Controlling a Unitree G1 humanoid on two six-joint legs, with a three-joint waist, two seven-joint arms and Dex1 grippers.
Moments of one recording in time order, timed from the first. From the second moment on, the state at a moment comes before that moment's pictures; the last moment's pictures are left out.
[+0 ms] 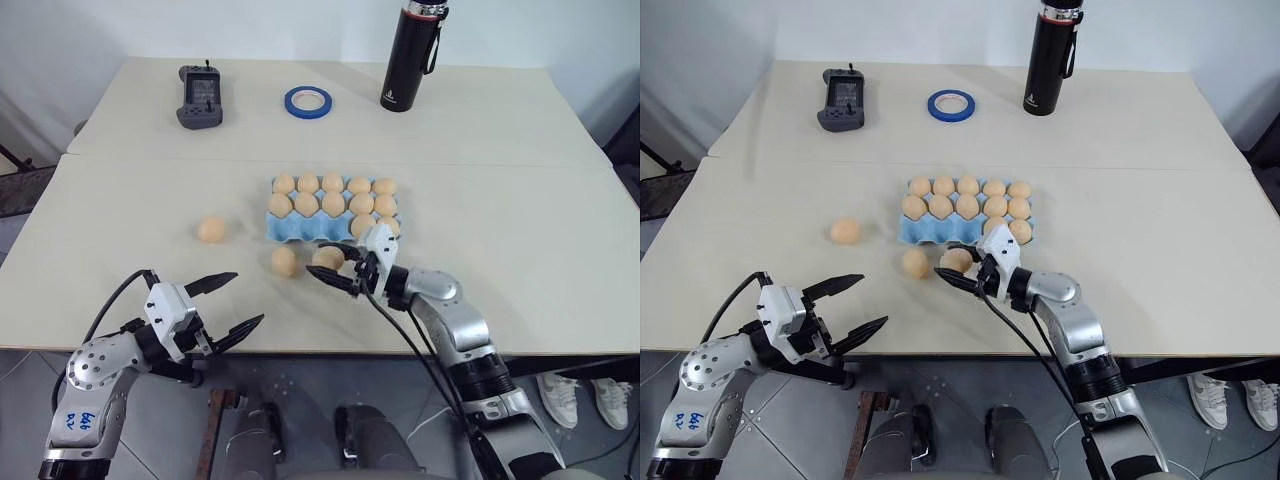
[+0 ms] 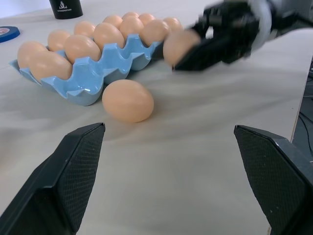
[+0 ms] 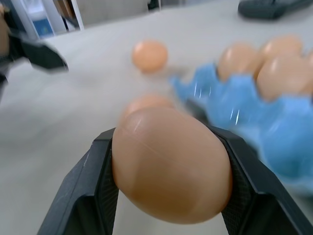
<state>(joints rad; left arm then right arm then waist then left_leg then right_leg) 0.10 0.57 0.18 -0.24 -0.41 0.01 -0.85 -0.49 -0.23 0.15 0.10 0.27 0.22 0.84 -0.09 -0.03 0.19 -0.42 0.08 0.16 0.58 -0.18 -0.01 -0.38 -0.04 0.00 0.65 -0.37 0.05</state>
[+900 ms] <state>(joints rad) 0.10 0.57 0.19 -0.23 -0.41 0.02 -0.83 -0.36 -0.44 -0.04 0.02 0.39 0.09 0.95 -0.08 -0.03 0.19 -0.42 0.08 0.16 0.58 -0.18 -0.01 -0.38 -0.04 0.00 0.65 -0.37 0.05</state>
